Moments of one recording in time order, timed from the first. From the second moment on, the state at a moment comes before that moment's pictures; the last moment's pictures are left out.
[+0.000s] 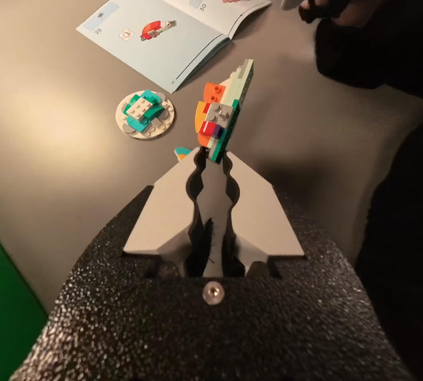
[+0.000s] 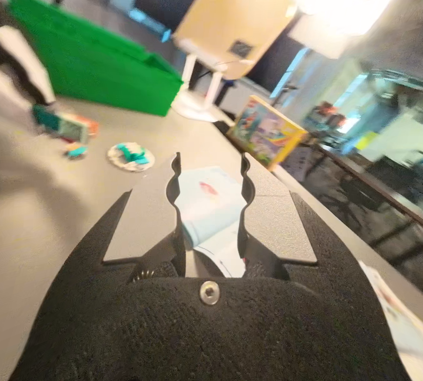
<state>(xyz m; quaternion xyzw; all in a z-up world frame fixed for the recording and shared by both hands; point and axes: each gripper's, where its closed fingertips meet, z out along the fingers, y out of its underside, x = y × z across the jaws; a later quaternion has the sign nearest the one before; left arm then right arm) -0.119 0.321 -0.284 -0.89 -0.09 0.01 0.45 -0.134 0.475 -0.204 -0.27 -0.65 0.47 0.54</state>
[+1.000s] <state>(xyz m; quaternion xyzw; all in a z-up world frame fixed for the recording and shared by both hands) -0.188 0.350 -0.258 -0.76 -0.01 0.39 0.51 -0.122 0.604 -0.186 -0.37 -0.47 0.44 0.67</state>
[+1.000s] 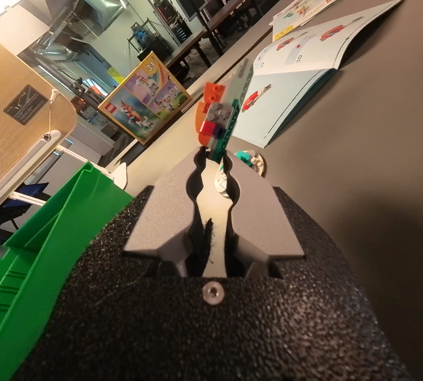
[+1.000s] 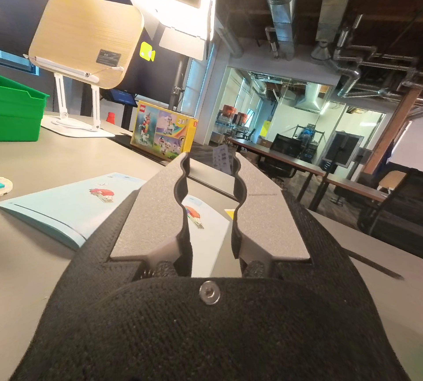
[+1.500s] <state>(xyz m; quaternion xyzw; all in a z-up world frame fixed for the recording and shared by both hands) -0.209 0.314 -0.263 -0.78 -0.10 0.37 0.49 -0.124 0.610 -0.190 -0.39 -0.47 0.42 0.67</state>
